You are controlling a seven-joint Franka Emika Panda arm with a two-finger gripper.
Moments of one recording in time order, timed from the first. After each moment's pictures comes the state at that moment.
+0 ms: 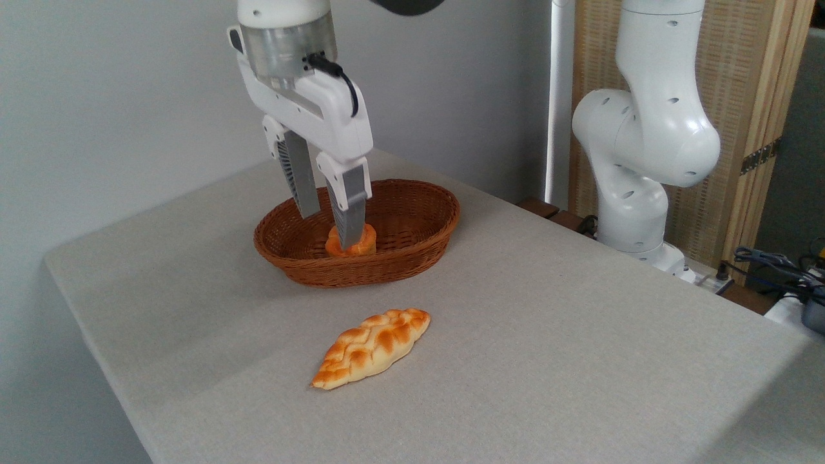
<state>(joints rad) -0.18 -0.07 0.07 -1.77 -0.09 1.69 0.70</state>
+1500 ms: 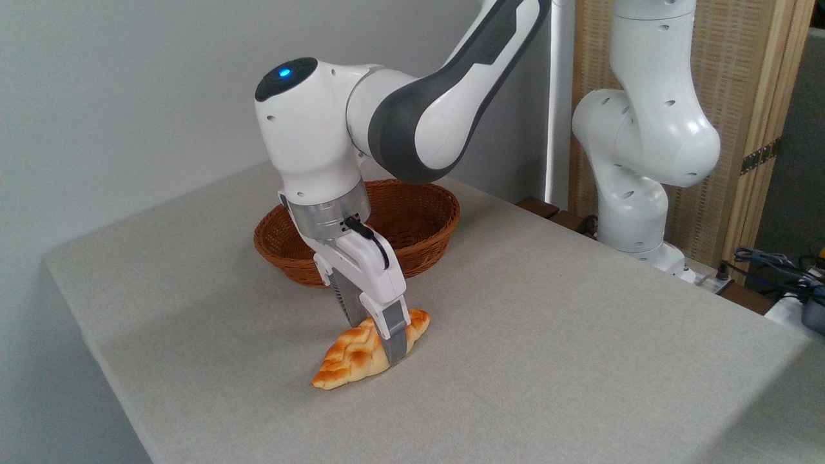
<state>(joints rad) -0.18 0.02 0.08 -2.10 0.02 2.03 0.73</state>
